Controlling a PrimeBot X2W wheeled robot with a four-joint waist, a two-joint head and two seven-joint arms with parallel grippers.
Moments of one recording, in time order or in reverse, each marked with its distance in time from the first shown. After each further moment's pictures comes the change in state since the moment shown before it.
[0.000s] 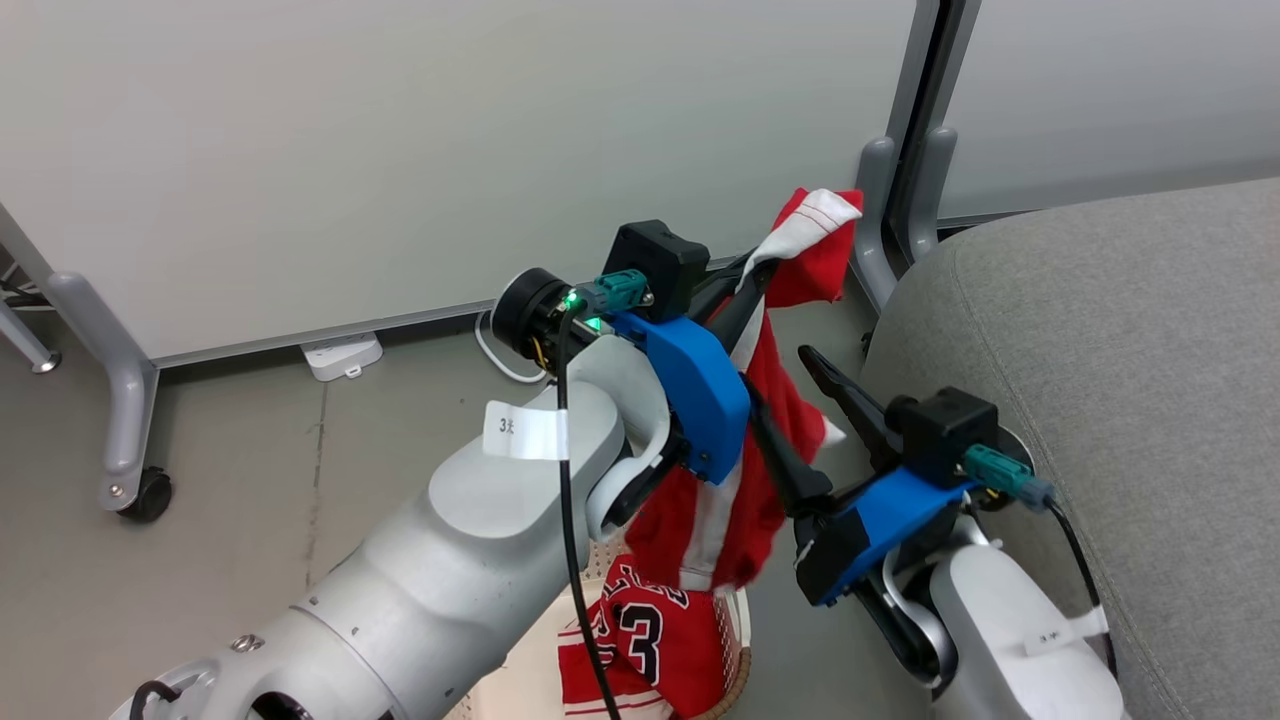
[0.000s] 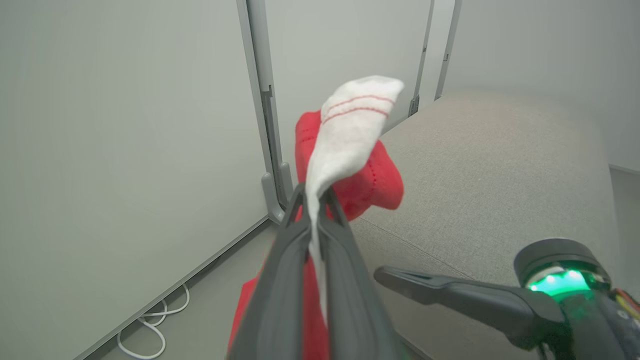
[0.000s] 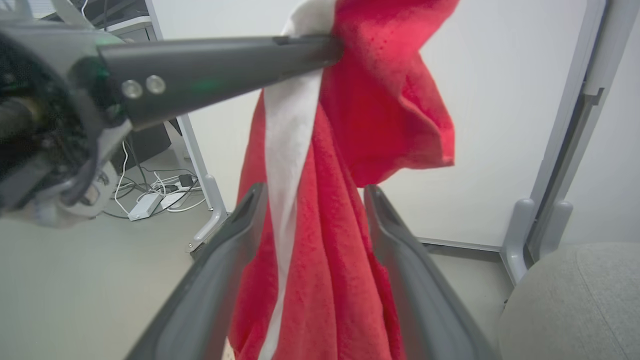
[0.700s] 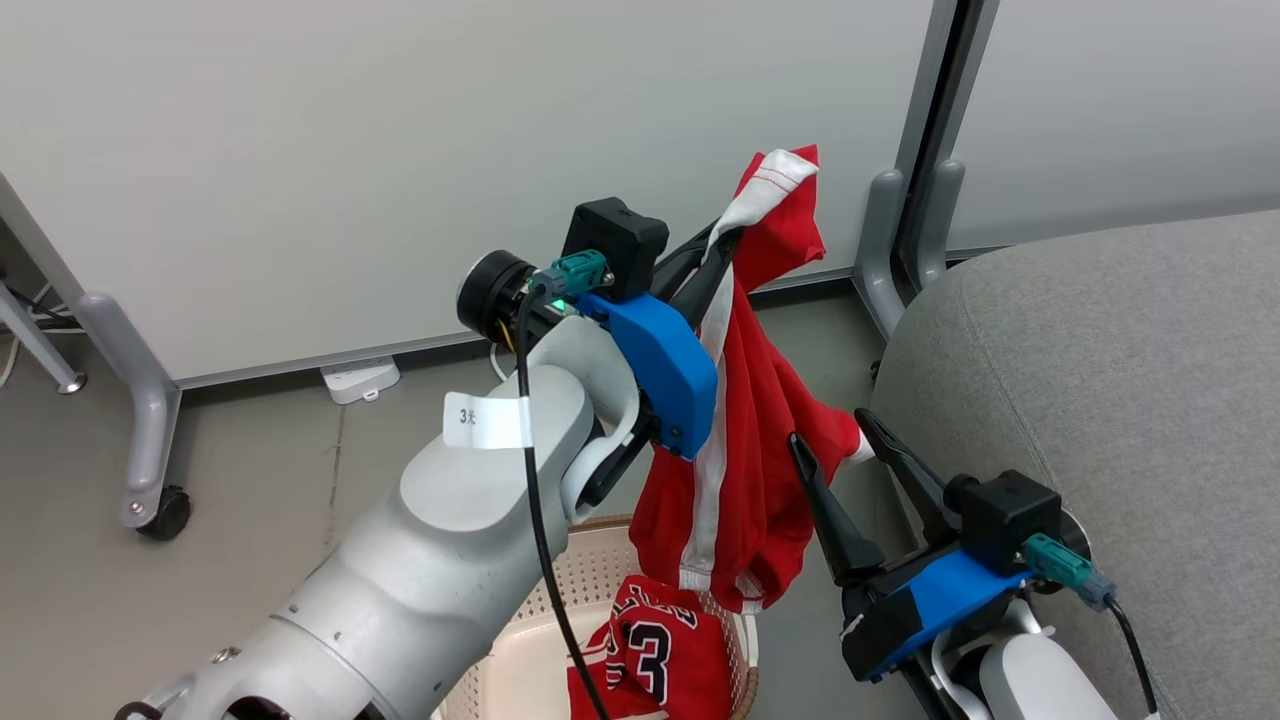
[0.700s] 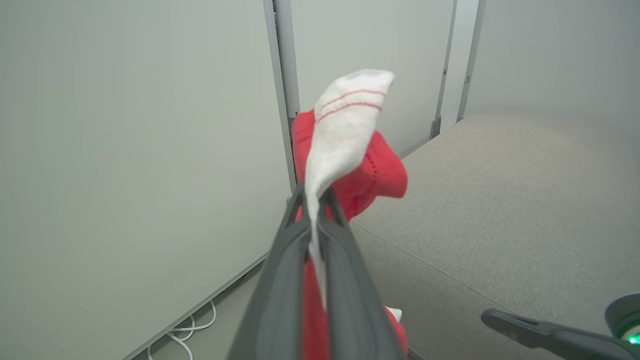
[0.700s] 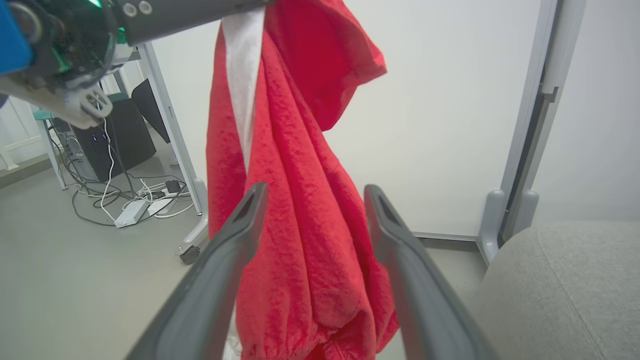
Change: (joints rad) left arm 0.032 0.000 0.159 0.006 0.129 -0.030 0.010; right arm 0.190 0.000 -0.093 -0.159 -0.069 0.000 0.011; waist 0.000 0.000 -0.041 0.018
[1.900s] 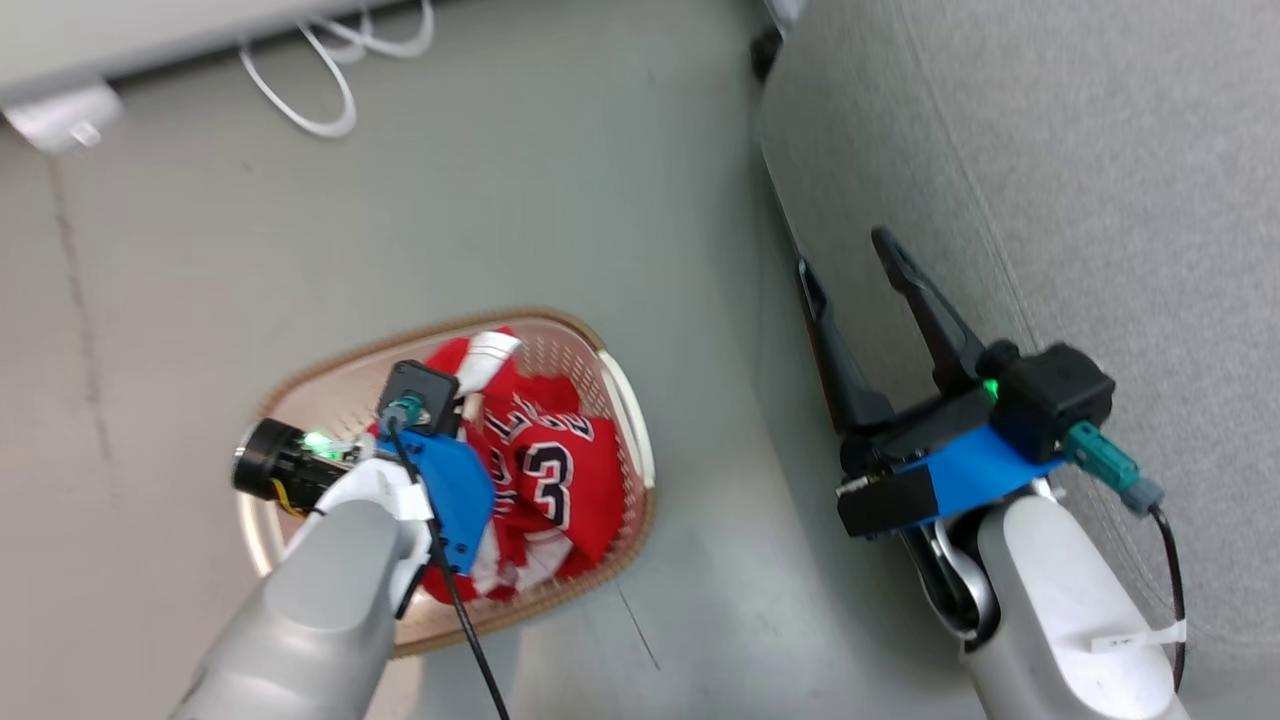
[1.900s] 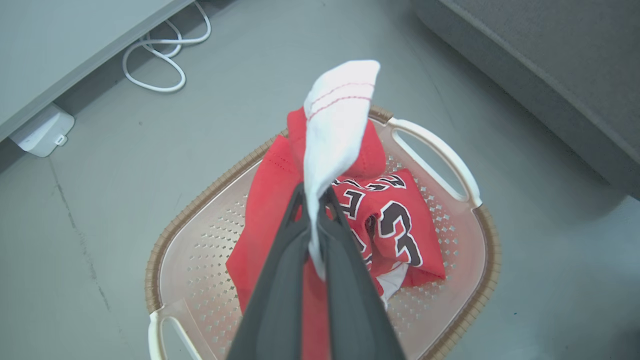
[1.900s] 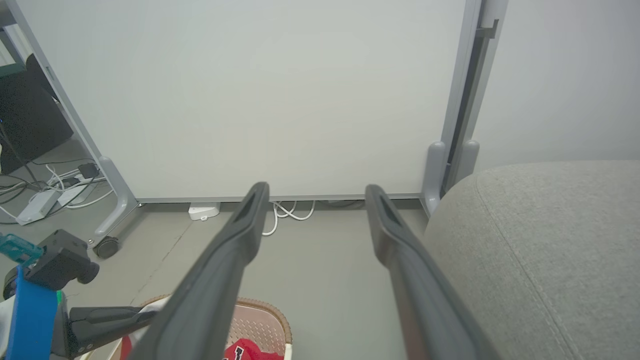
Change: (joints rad) left arm 0.179 0.111 0.238 0.362 0.404 0.010 0.031; right arm -0.247 0.001 0.002 0.030 -0.008 0.000 -0.149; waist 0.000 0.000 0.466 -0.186
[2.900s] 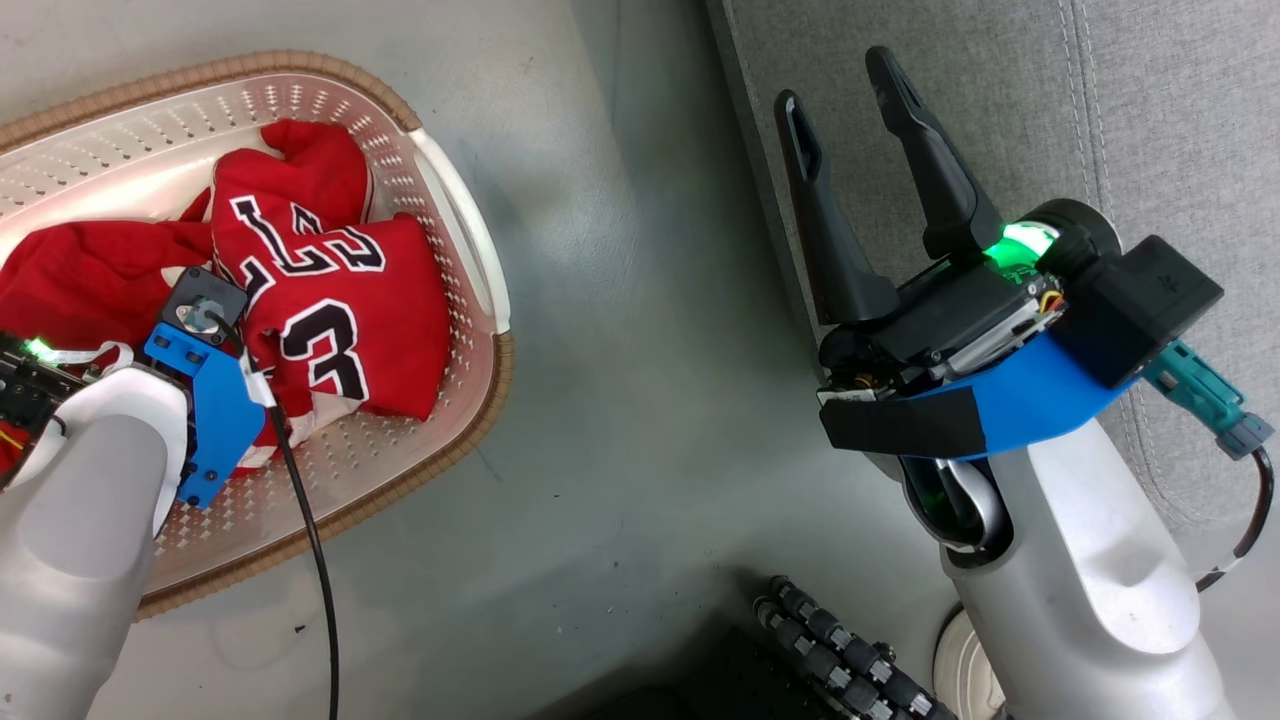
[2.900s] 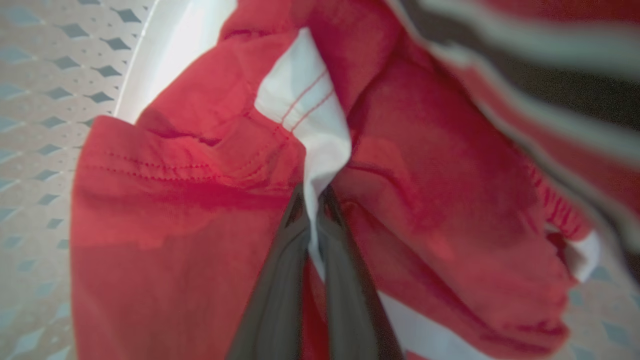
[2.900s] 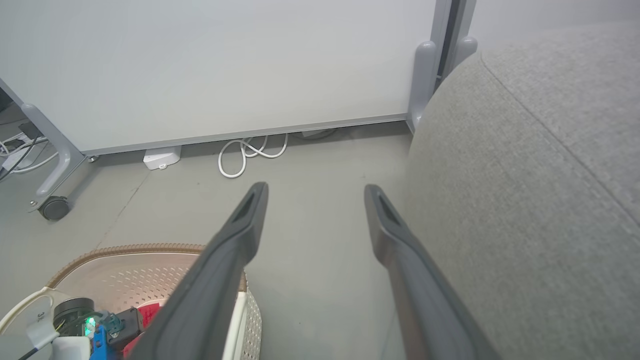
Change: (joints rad) left arm -0.105 0.324 -0.048 -0.136 0.191 0.043 0.346; right arm -0.141 -0.002 0.064 -0.171 0.149 0.000 -0.010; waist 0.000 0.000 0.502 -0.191
